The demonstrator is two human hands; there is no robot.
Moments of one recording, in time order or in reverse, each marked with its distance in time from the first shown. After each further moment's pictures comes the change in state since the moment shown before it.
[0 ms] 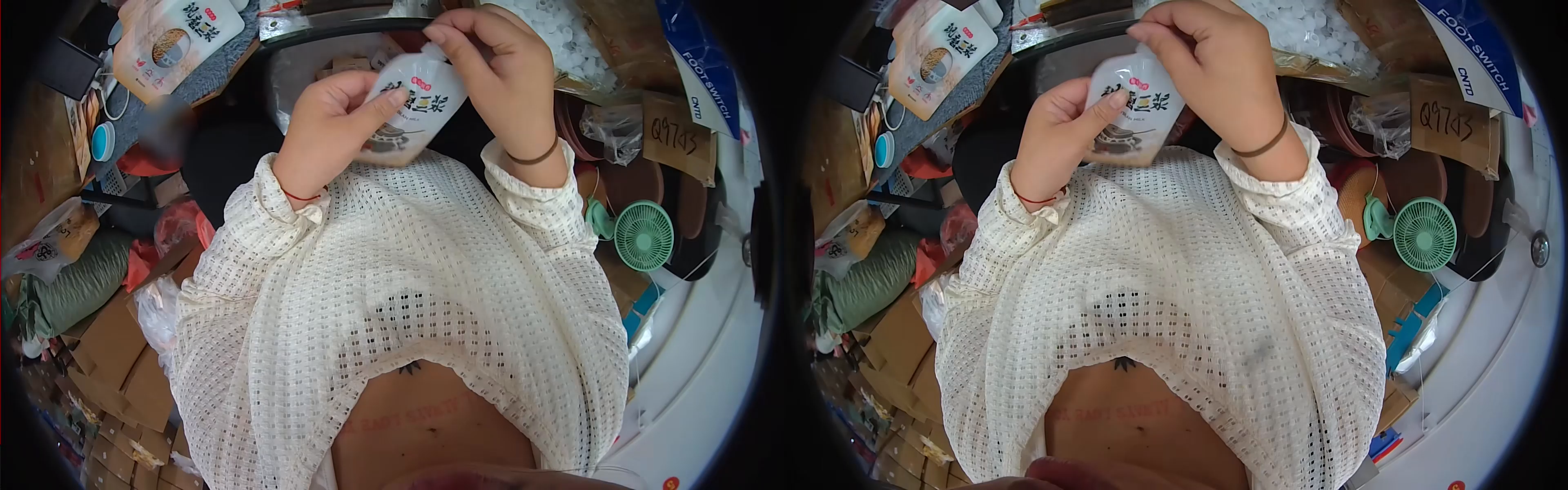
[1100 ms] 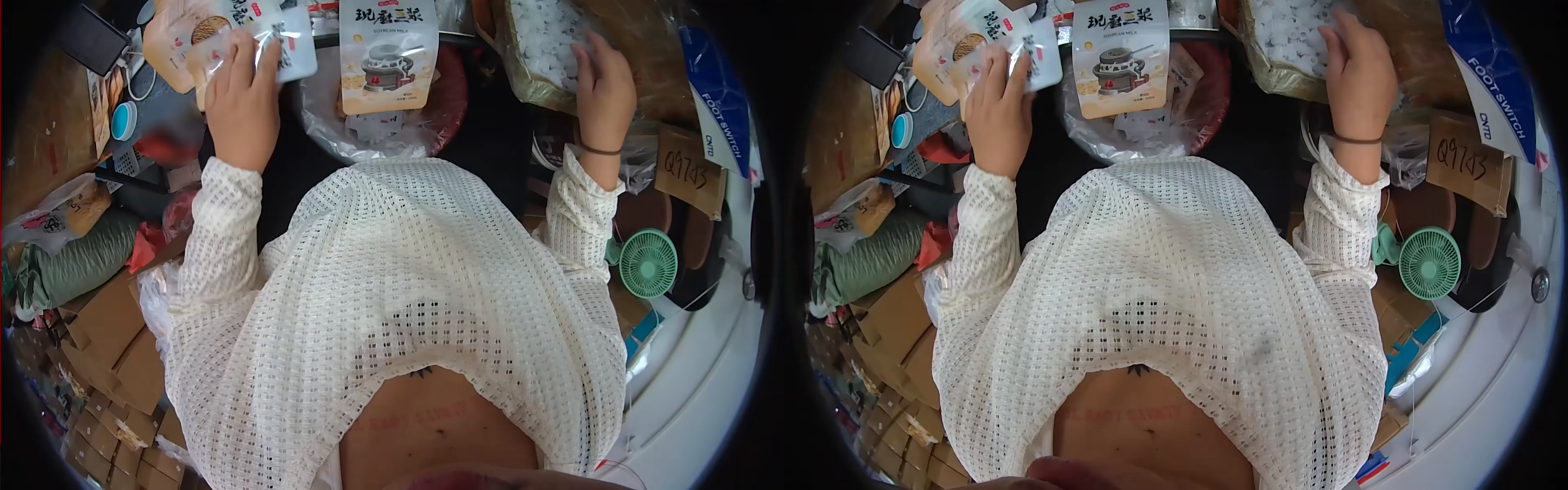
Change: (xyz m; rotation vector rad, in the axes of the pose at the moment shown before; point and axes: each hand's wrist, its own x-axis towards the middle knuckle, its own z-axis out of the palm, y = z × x) left_hand -0.013 0.003 -0.126 1.832 0.536 0.612; right_hand -0.009 0.121 -0.060 -0.647 0.236 -0.047
